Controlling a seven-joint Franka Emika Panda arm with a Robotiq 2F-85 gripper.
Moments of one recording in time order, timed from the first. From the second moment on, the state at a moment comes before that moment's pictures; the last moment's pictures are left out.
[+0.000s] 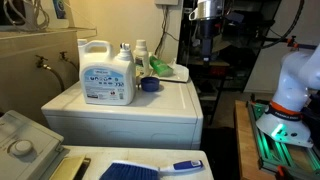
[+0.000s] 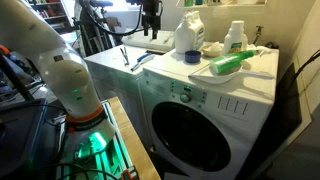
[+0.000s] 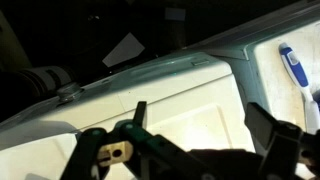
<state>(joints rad) 0.12 -0.40 0.20 -2.29 0.13 1.78 0.21</state>
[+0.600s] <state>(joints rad) 0.15 -0.44 0.20 -2.51 0.34 2.04 0.22</state>
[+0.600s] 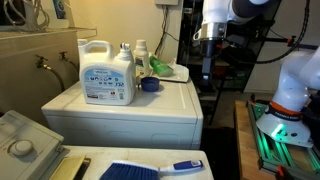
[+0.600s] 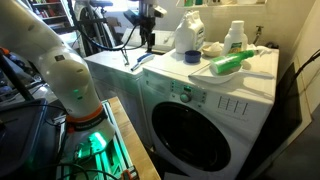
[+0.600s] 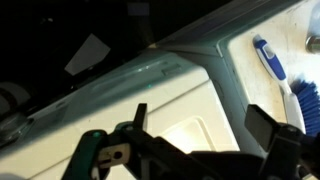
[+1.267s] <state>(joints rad) 0.18 -0.52 0.20 -2.77 0.41 2.19 0.21</state>
